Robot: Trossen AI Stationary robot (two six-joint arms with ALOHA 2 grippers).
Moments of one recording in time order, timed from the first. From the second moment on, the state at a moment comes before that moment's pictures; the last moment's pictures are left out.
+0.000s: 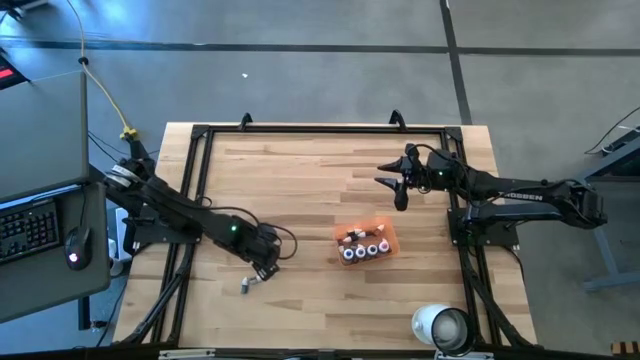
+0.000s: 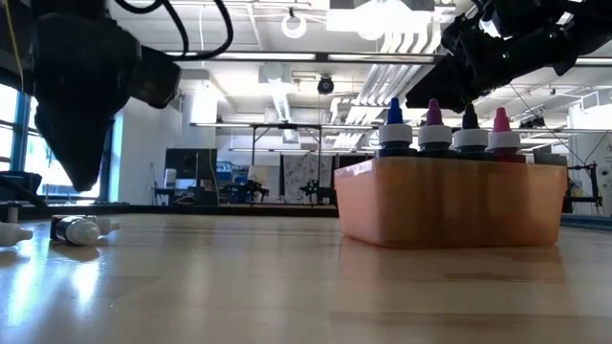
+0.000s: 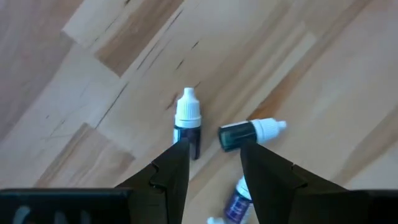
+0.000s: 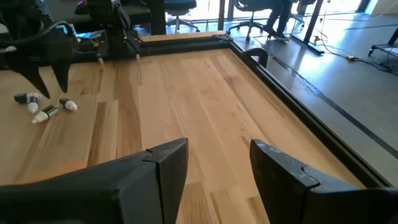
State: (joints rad) left arm -0.41 1.49 0.91 -0.73 -0.07 -1.13; right arm -0.36 0.87 0.43 0.15 -0.07 -0.03
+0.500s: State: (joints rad) left arm -0.41 1.61 0.91 -0.74 -0.07 -1.13; right arm -0.36 0.88 0.43 0.16 -0.07 -0.03
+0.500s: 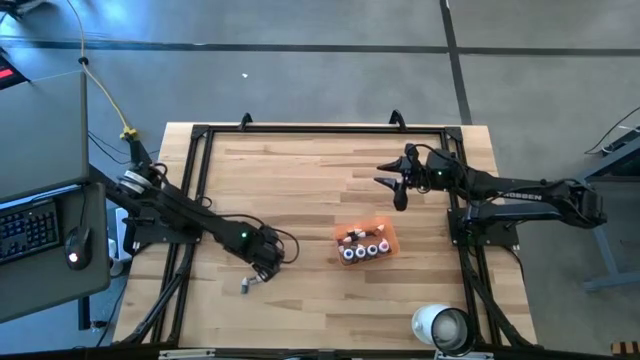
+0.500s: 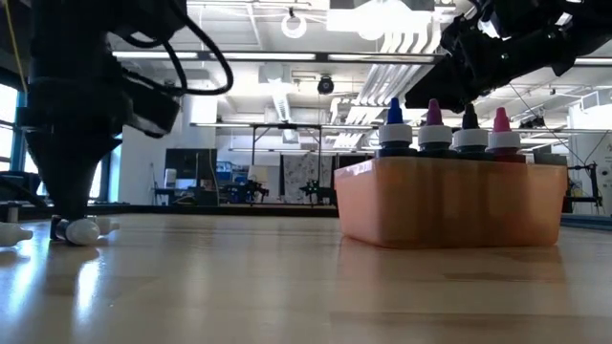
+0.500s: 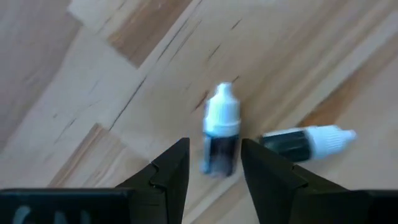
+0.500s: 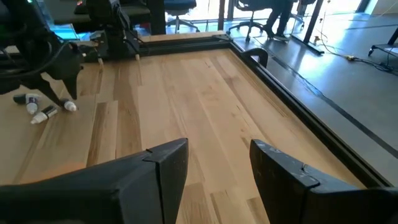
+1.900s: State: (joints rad) left arm -0.14 1.67 0.92 0.05 -0.30 -0.65; right arm -0.36 0.89 0.43 0.18 -0.07 -0.03
